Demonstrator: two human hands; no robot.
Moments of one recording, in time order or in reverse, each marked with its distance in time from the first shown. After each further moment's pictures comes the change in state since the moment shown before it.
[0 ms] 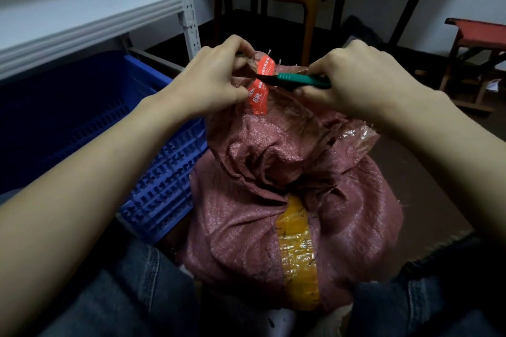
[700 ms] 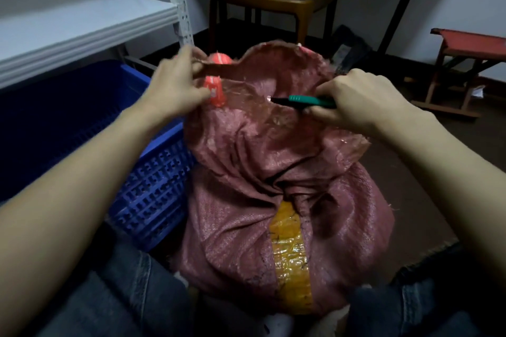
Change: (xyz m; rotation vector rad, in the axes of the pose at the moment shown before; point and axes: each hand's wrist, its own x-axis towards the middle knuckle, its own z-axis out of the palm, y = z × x) left_hand 0.002 -0.035 -0.001 -0.086 0.165 -0.255; right_hand -0.008 0.024 0.014 -0.125 -0.118 0.033
